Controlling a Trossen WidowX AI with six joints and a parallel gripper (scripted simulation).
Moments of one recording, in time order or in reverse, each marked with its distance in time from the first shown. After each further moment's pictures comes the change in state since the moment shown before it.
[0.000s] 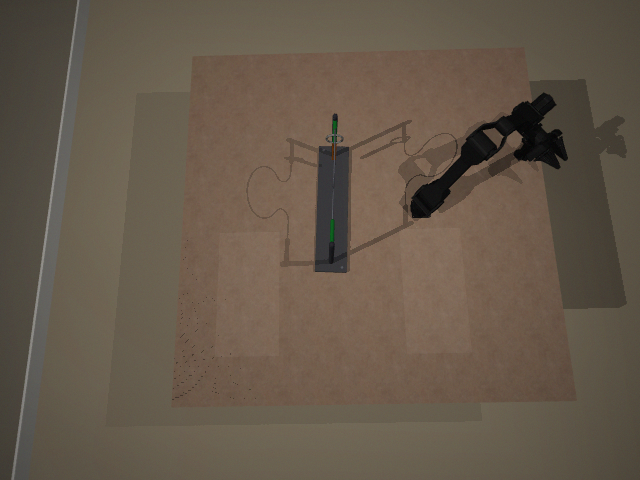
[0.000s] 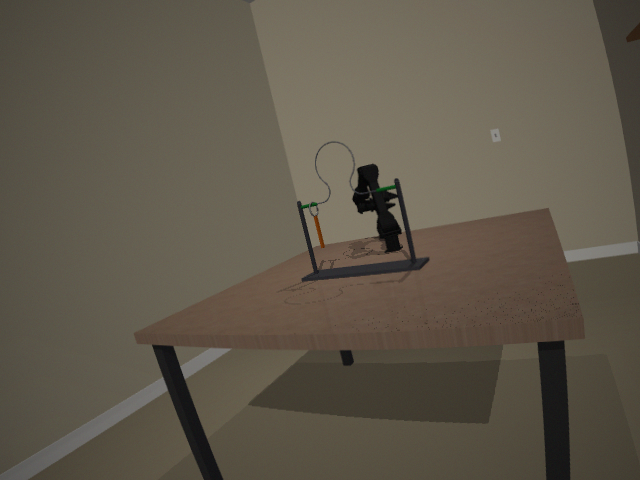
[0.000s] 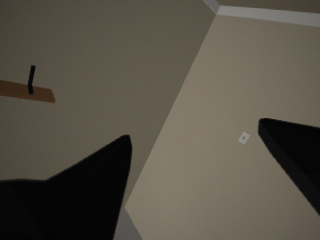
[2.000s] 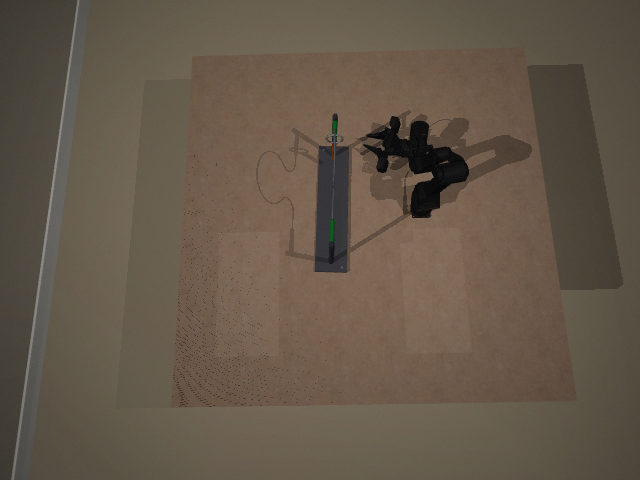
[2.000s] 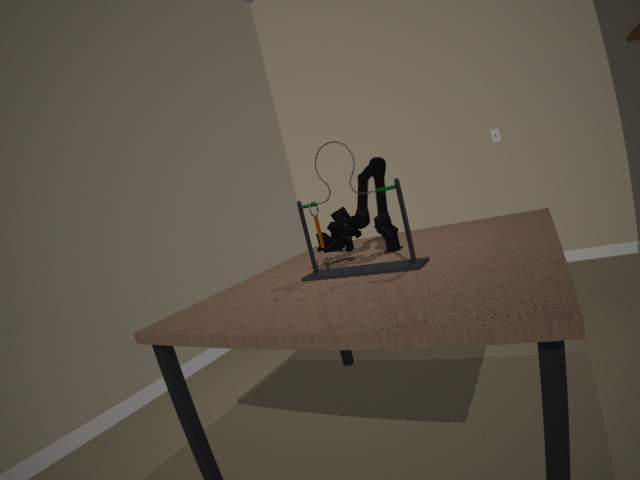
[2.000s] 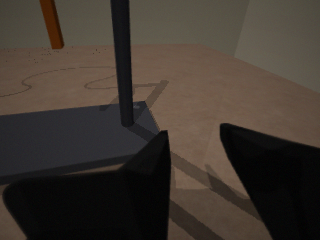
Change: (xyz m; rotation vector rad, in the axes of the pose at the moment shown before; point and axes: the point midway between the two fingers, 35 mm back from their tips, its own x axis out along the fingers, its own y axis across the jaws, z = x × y) arm -0.432 0.259 0.291 -0.672 -2.521 -1.020
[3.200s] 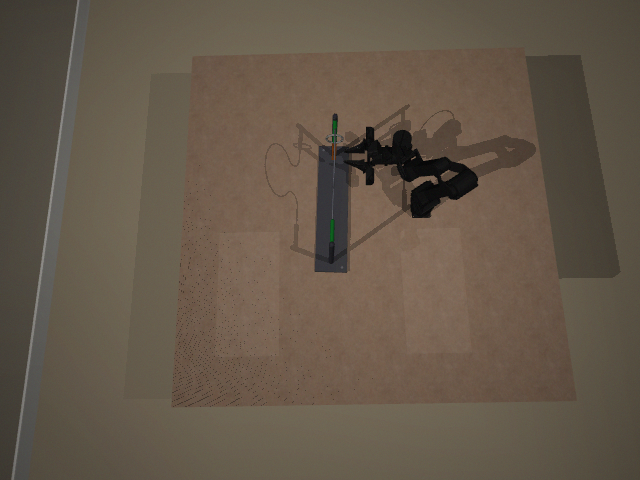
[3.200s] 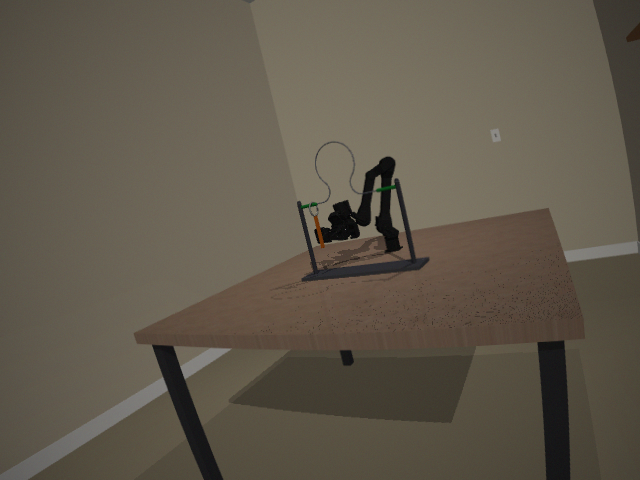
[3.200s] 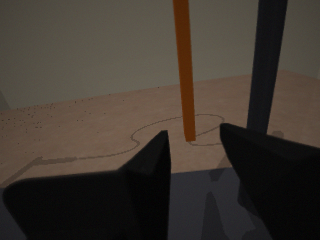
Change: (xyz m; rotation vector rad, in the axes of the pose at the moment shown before) arm 0.033 0.083 0.077 0.143 -0.169 0.303
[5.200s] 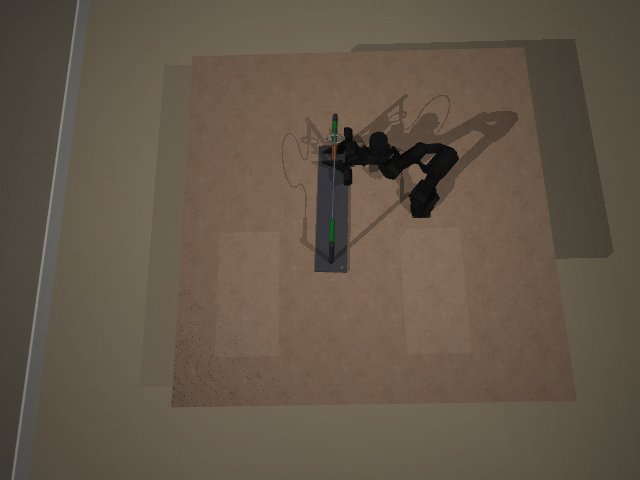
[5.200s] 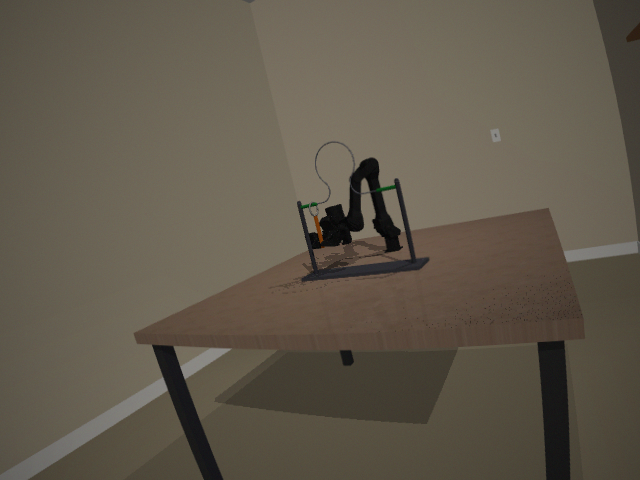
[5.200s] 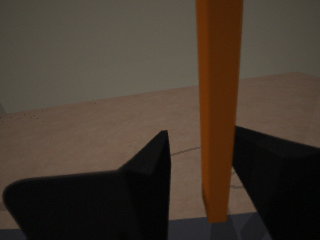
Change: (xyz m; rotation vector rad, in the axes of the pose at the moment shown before) arm 0.072 0.001 0.001 0.000 -0.007 0.002
